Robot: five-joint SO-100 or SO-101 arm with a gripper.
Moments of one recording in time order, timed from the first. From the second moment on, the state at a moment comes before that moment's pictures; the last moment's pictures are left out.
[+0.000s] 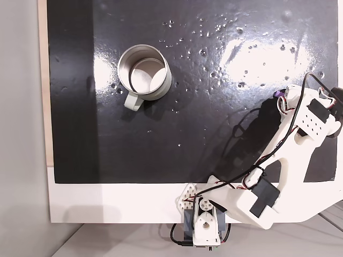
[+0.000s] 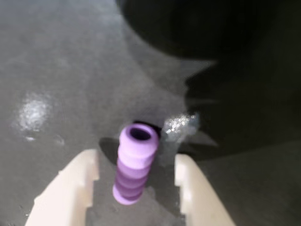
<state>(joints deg) 37.5 71.4 91.4 55.8 -28.4</state>
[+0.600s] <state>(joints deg) 36.4 71.4 90.2 56.7 -30.8</state>
